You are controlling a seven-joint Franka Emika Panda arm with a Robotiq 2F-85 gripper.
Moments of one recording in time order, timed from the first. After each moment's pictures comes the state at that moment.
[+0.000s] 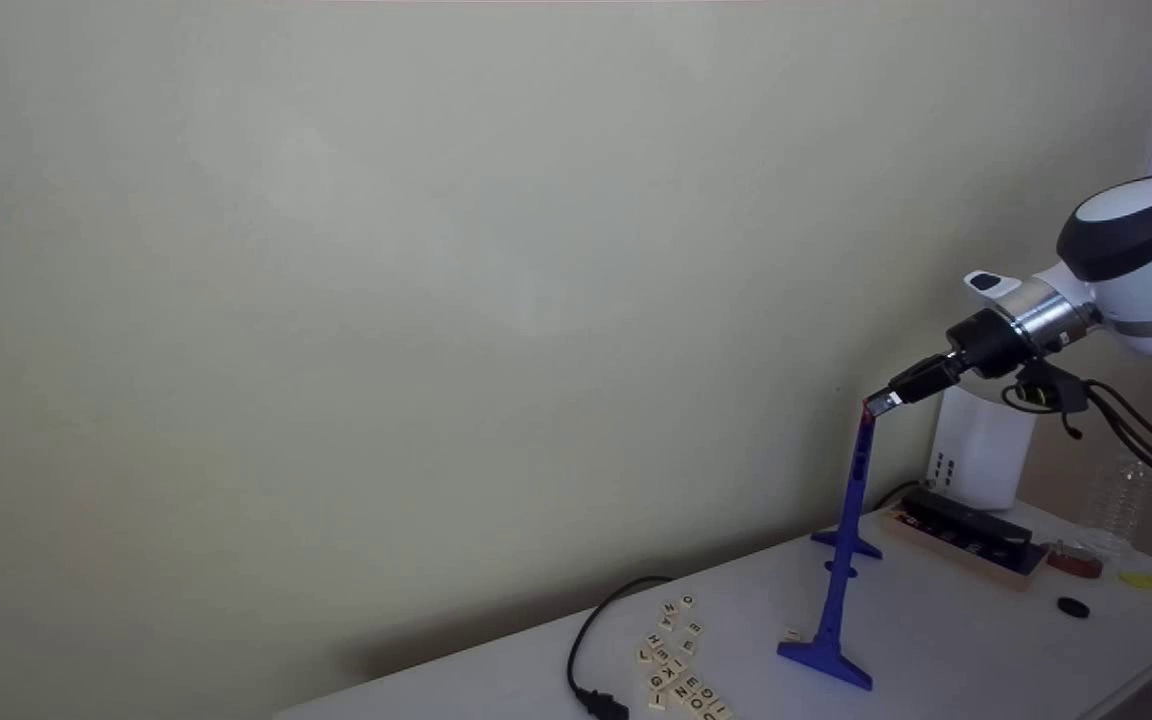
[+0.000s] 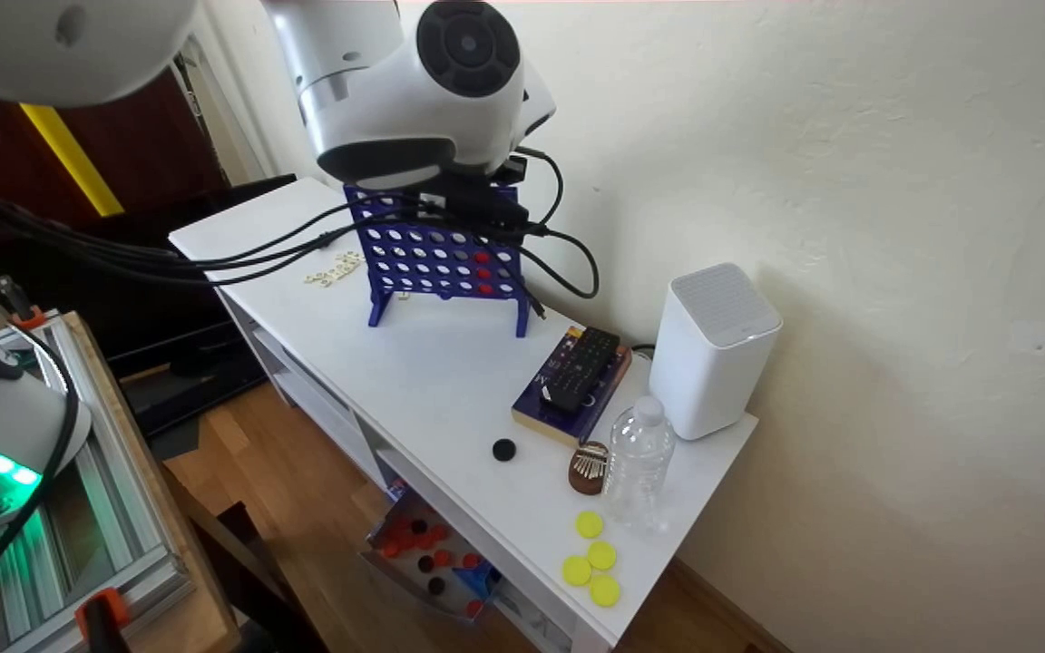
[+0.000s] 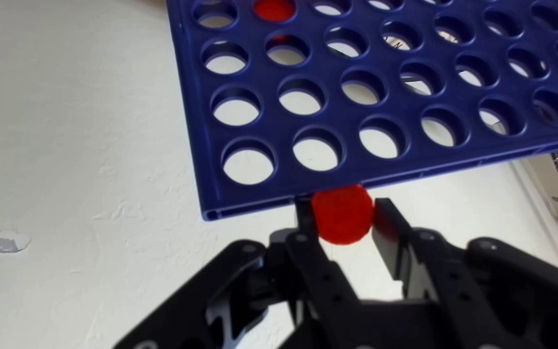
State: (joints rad) arm -1.66 1.01 1.25 -2.31 -0.18 2.78 -1.11
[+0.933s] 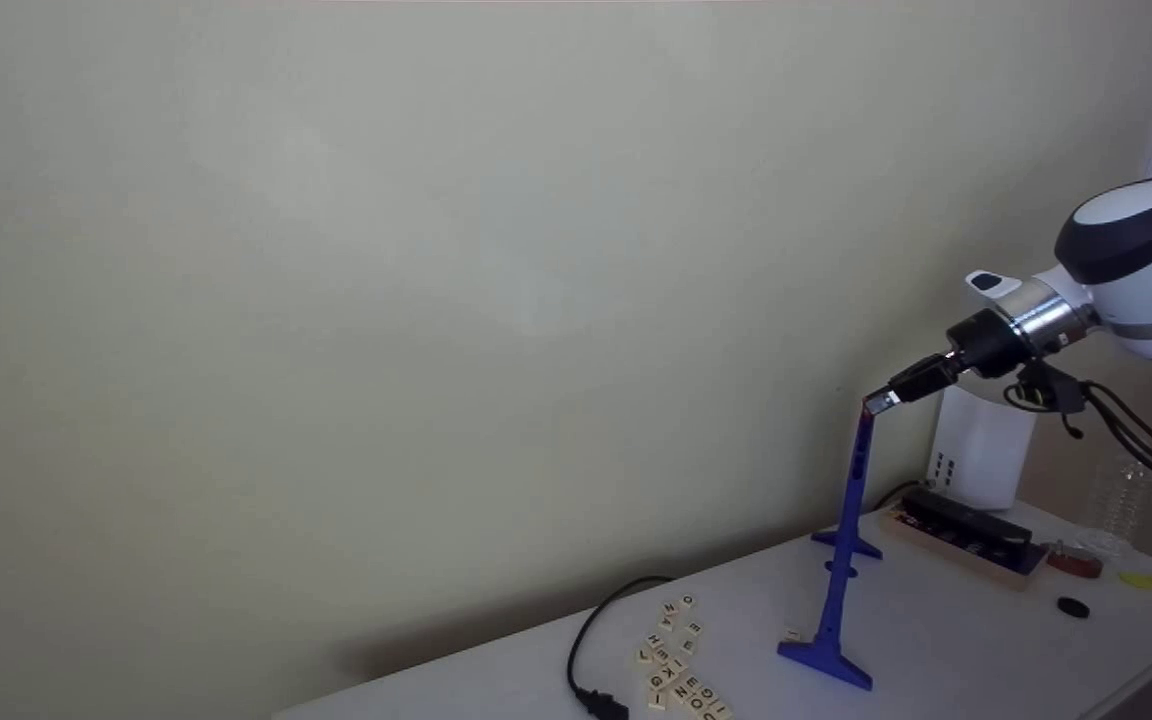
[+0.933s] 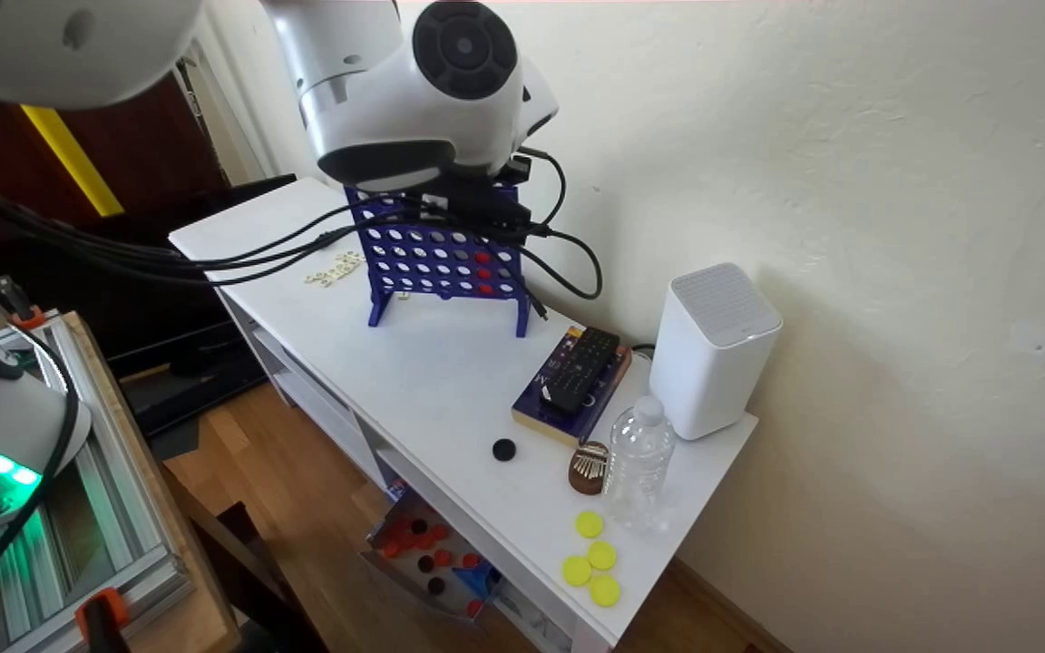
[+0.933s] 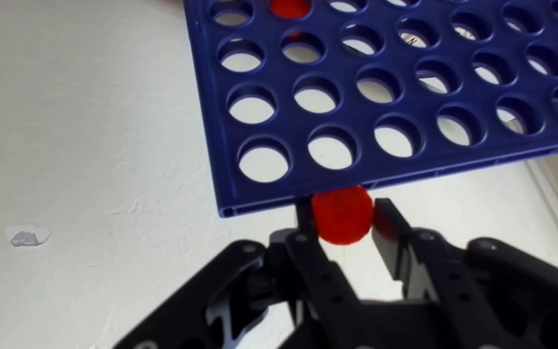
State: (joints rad) arm -1.66 1.00 1.25 -2.31 -0.18 2.82 -1.11
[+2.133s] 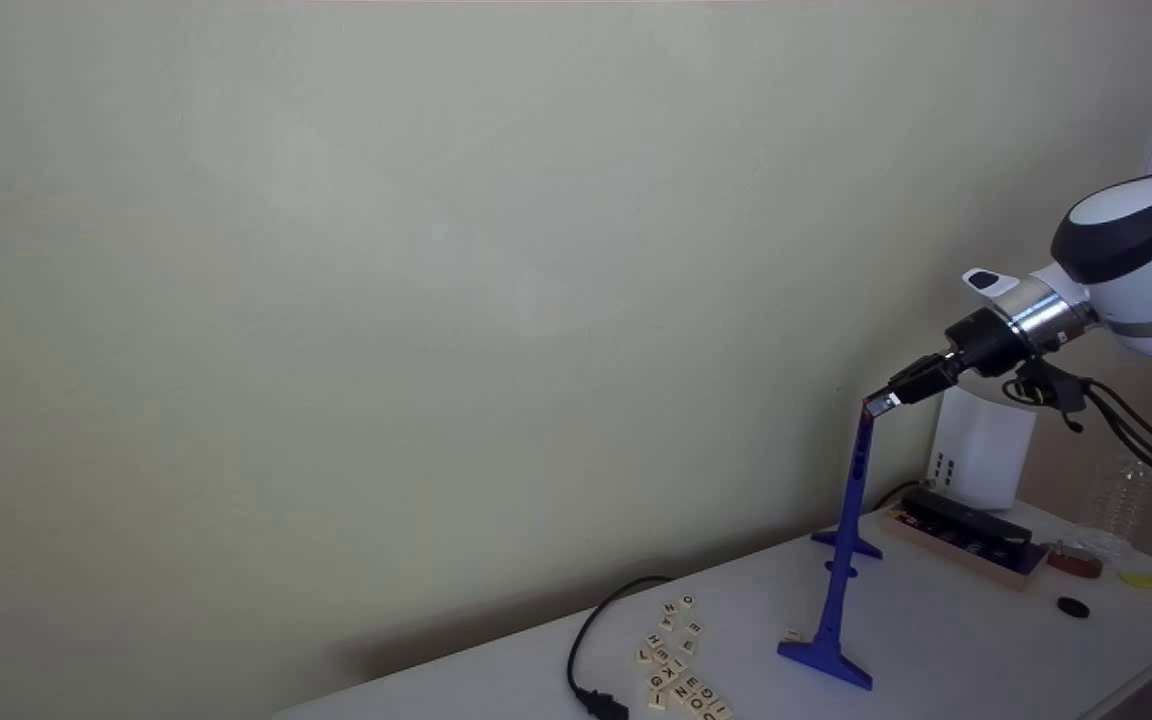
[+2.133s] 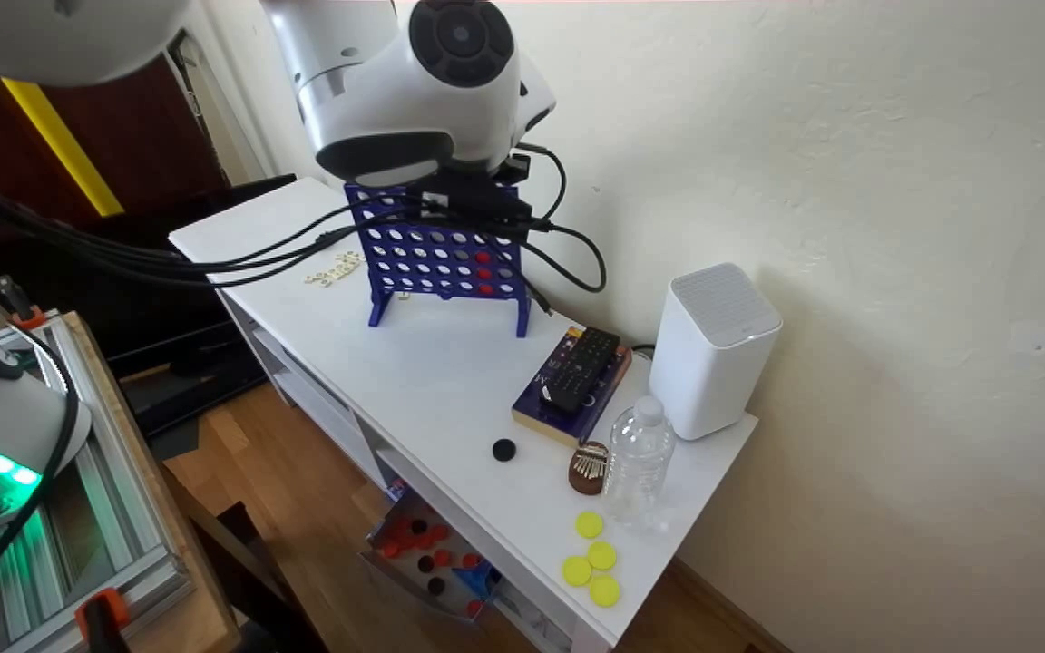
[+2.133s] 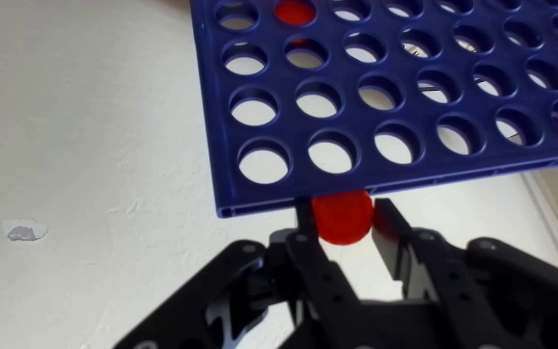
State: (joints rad) arm -1.64 0.97 1.24 -2.32 -0.18 2.82 -1.13
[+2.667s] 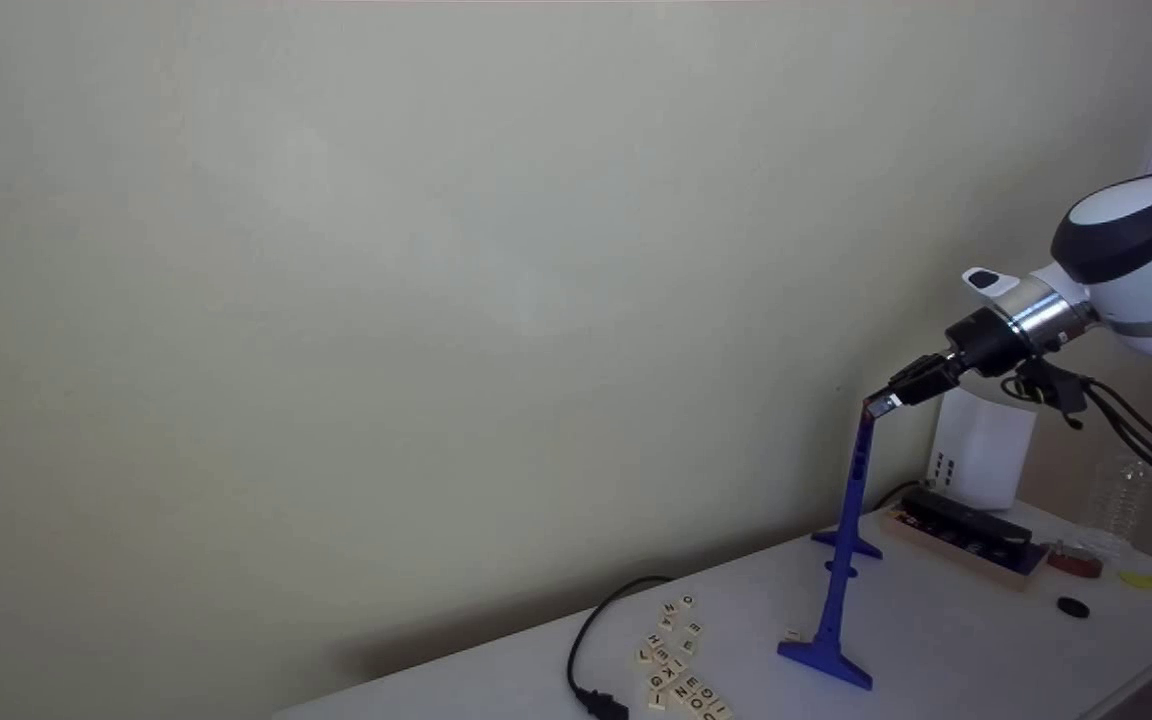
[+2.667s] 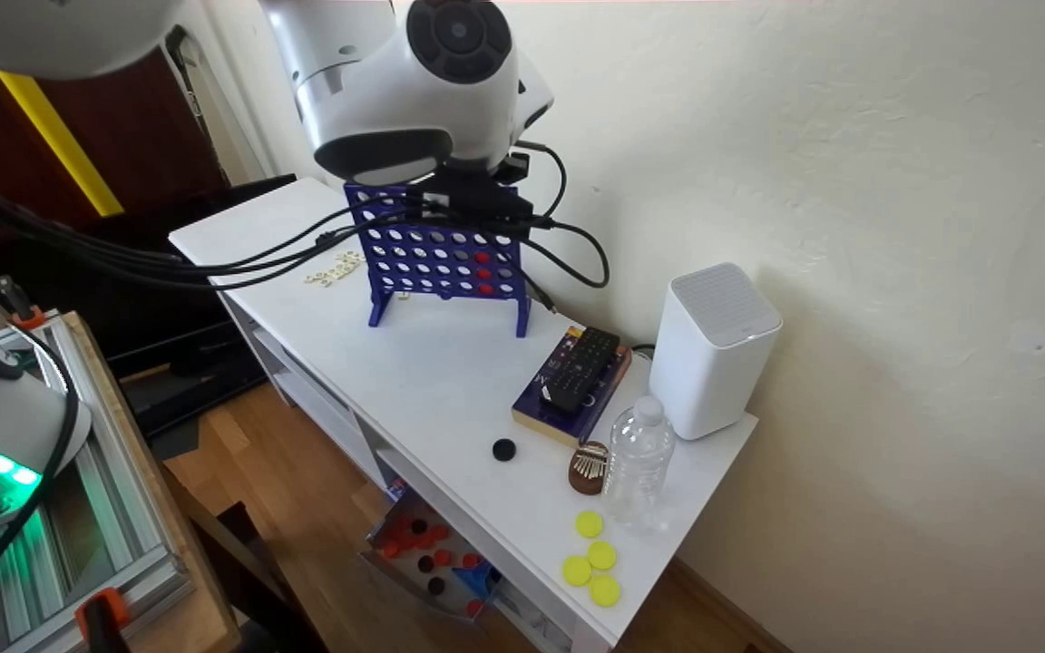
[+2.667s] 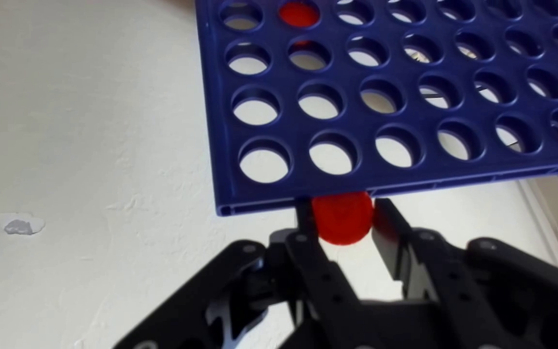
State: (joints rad) arm -1.64 0.96 1.24 -2.32 -0.18 2.82 -1.15
